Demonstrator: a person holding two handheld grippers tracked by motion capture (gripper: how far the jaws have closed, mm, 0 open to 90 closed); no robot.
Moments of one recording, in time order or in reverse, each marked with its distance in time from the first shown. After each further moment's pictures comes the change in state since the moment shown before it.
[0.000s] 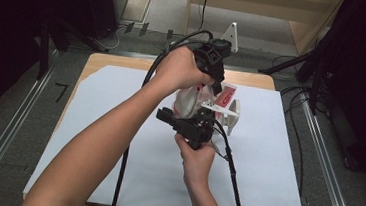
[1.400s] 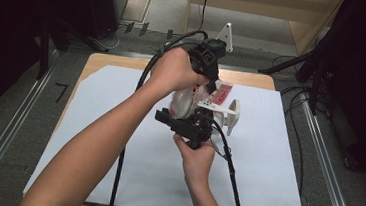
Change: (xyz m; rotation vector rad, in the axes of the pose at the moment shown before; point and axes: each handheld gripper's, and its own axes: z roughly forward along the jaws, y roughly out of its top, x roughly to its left) left arm 0.006 -0.010 0.000 -0.030 0.029 -0.014; right arm 0.003 0.001 0.004 0.040 -0.051 -0.044
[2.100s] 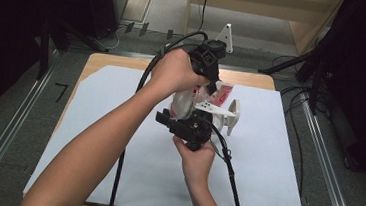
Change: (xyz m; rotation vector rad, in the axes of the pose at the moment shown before) left arm -0.001 0.000 0.001 0.006 -0.008 -0.011; right arm 0.004 -0.003 0.000 0.007 -0.071 -0.066
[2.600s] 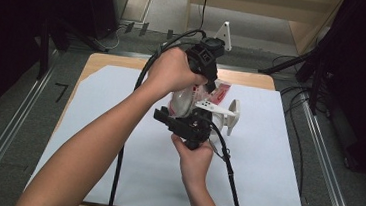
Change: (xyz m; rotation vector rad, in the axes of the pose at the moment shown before) left arm 0.000 -0.006 -0.008 -0.027 0.018 0.033; right arm 0.005 0.003 0.001 -0.035 0.045 0.028
